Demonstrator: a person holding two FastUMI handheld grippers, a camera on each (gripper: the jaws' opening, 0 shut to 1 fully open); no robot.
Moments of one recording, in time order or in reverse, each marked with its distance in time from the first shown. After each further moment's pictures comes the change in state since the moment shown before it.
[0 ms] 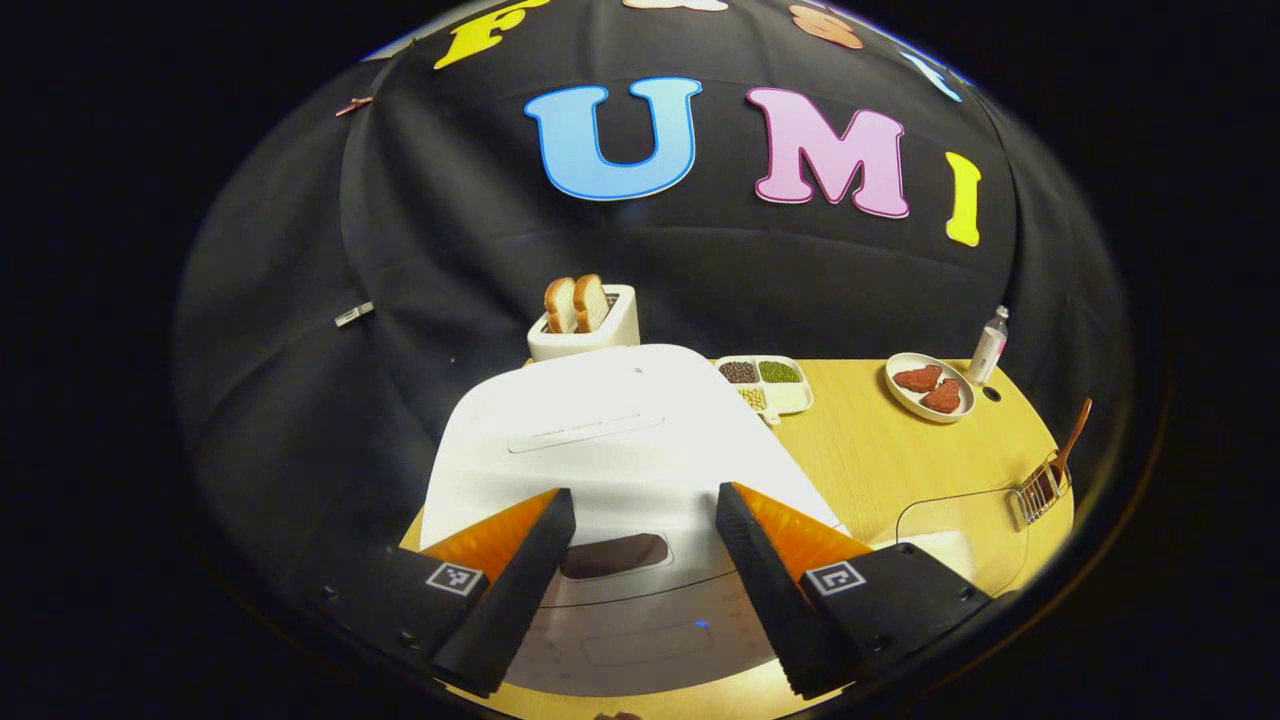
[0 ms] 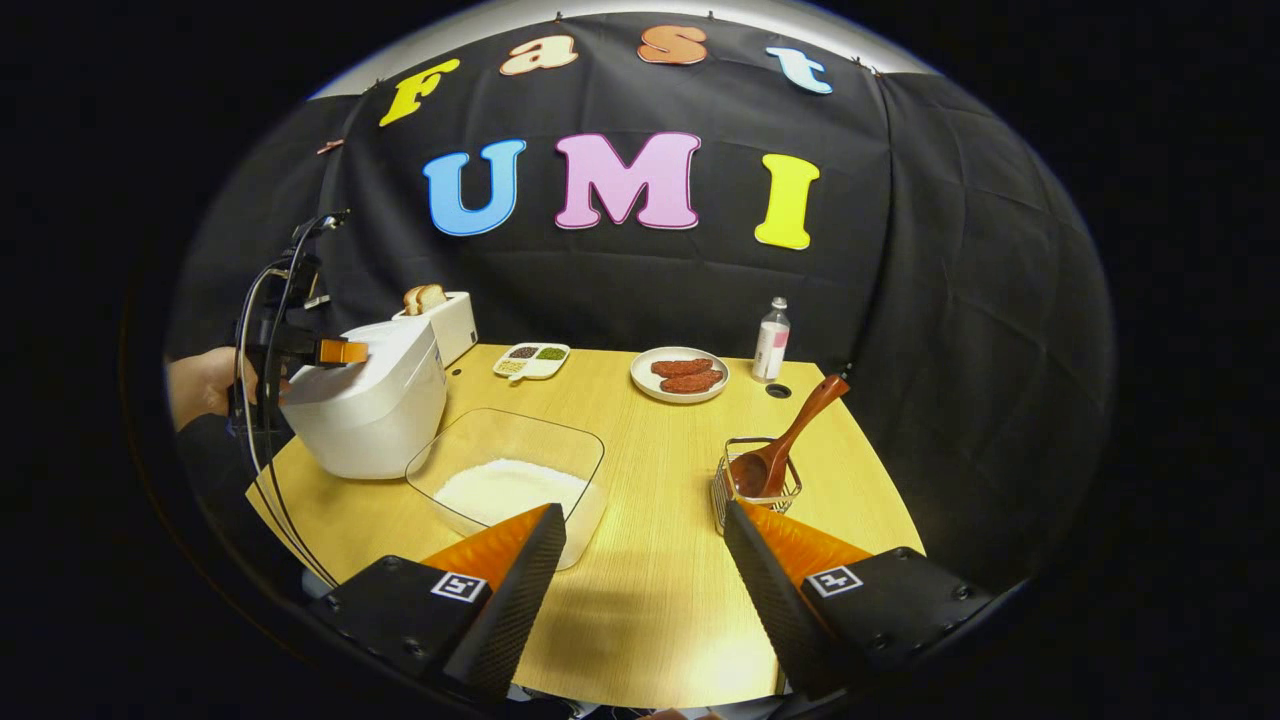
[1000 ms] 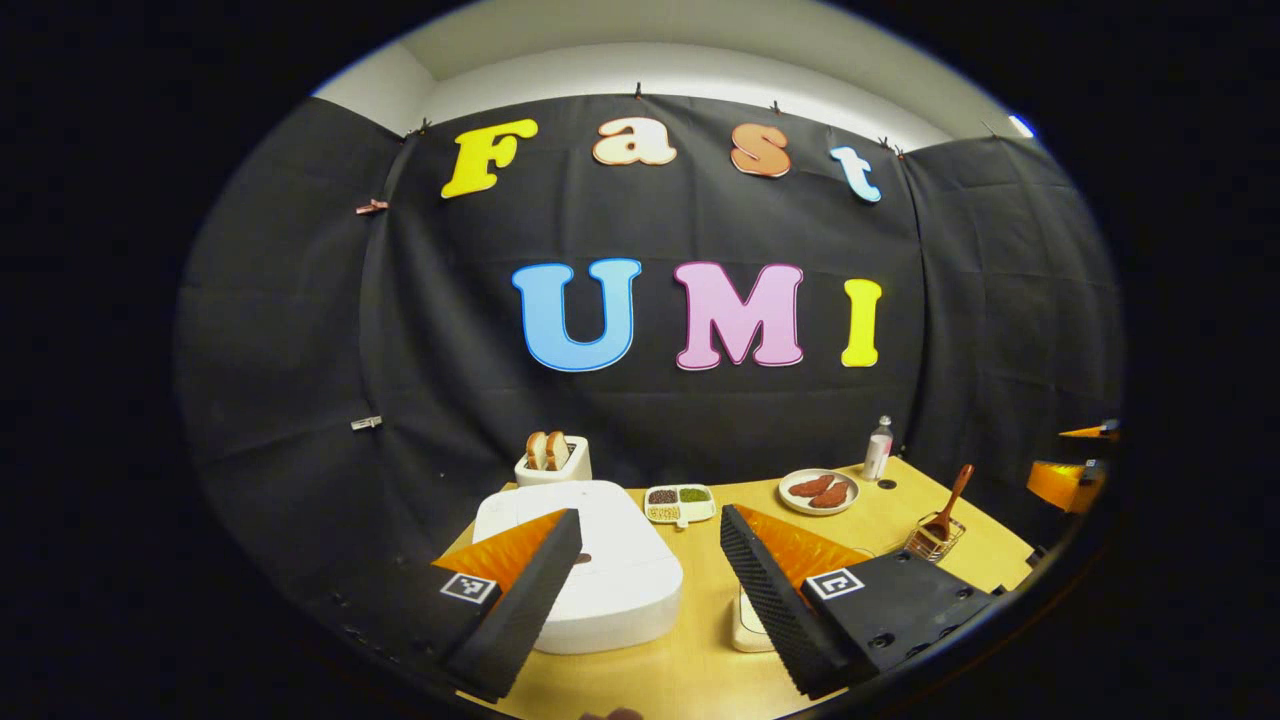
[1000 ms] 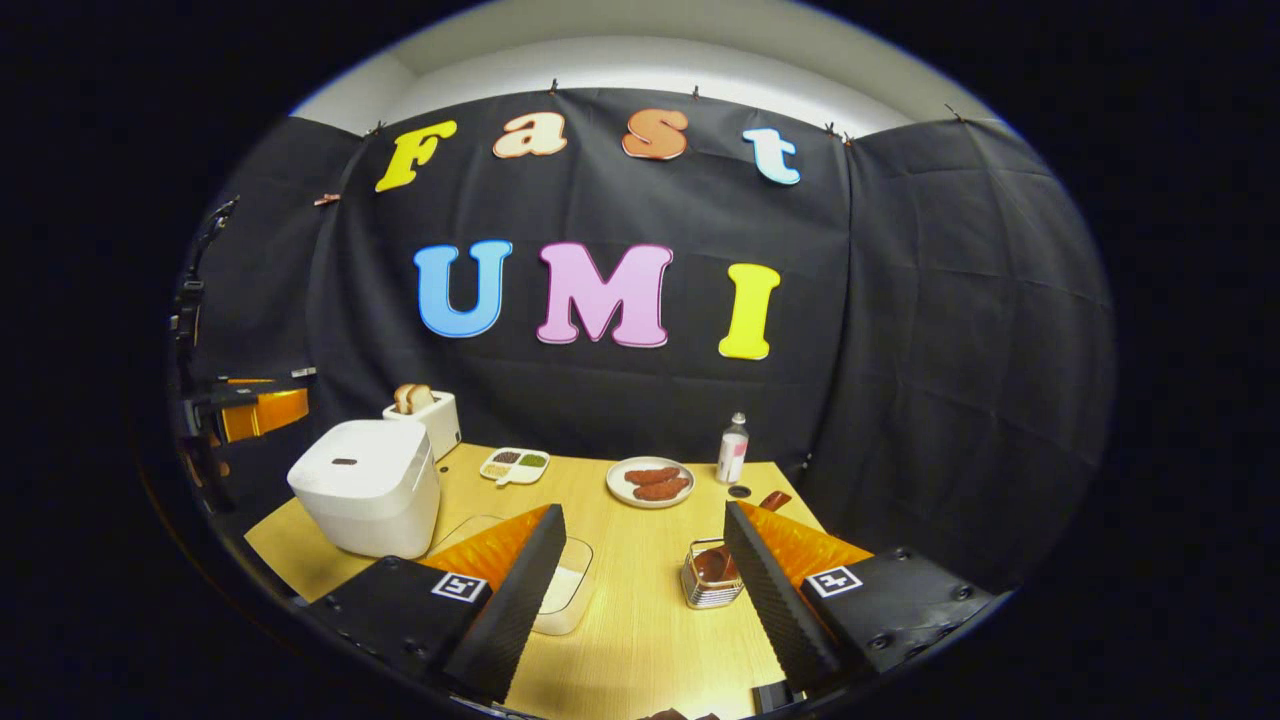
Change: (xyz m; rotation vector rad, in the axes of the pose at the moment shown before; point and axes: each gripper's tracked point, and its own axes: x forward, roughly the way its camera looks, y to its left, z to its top) left arm -0.250 -0.060 0.052 0.012 -0.458 -0.108; right arm -0.086 -0.011 0.116 0.009 -0.336 -0.107
